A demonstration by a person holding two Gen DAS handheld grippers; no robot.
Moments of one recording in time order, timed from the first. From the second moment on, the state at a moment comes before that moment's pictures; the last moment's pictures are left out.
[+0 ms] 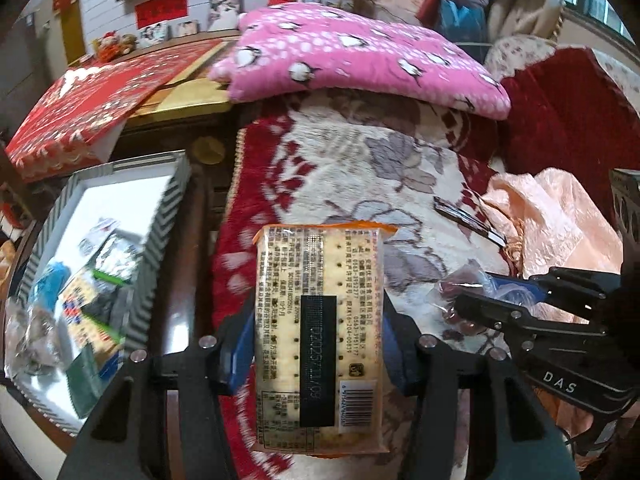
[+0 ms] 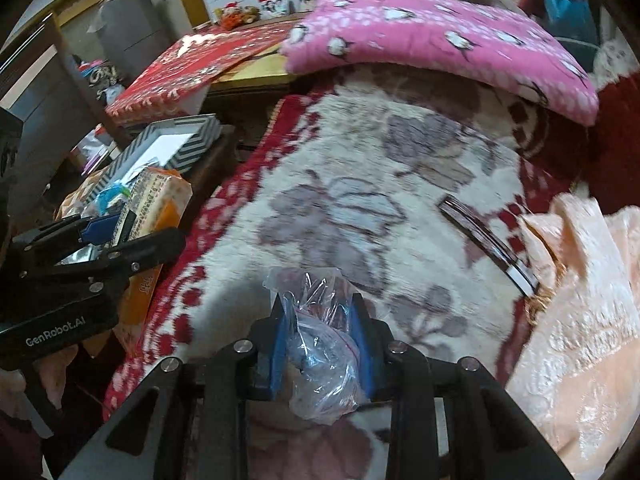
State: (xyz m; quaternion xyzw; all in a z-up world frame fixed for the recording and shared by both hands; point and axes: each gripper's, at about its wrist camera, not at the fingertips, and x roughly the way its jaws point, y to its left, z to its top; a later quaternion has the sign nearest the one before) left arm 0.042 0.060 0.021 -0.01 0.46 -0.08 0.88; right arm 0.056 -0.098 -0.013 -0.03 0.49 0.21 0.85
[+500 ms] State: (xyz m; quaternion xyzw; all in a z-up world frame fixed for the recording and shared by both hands) left arm 0.019 0.140 0.041 -0.05 0.44 -0.01 0.90; right arm 0.054 -0.013 0.005 -0.06 0.47 0.26 0.84
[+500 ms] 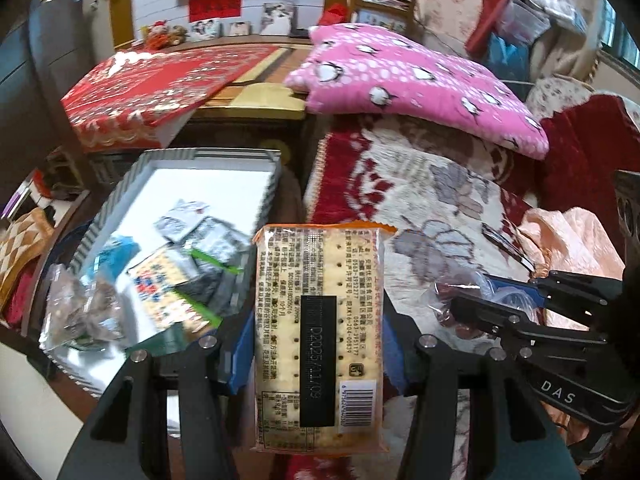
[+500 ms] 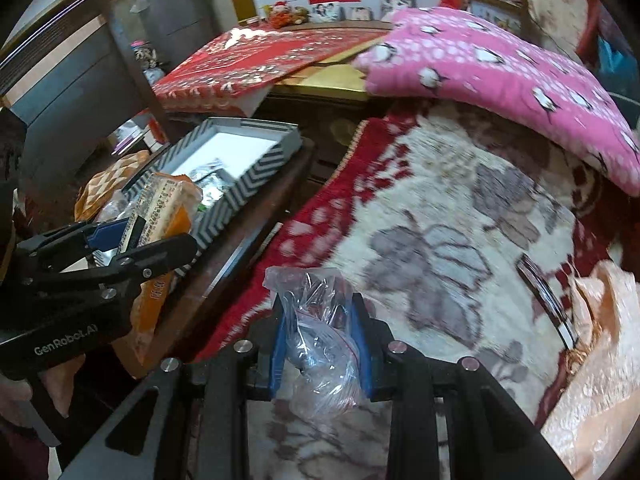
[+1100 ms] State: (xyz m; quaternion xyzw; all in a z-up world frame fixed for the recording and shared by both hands) left arm -0.001 0.214 0.045 -0.08 0.43 0.06 0.90; right arm 0.046 0.056 0.013 -0.10 0.45 0.31 0.83
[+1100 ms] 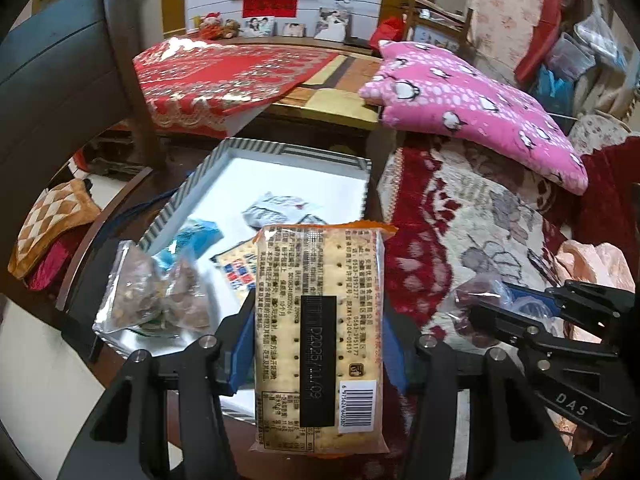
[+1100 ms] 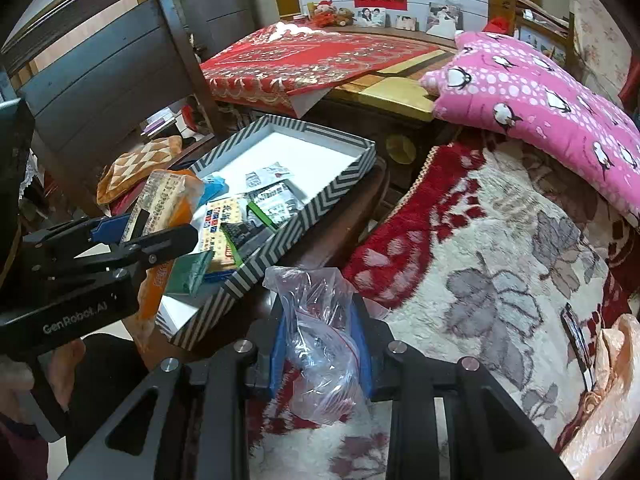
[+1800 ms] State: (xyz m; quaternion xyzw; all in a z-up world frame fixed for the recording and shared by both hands) left arm -0.007 0.272 0.031 -0.11 0.44 0.12 0.88; right arm 0.053 0.101 0.002 -0.12 0.45 0.34 0.82
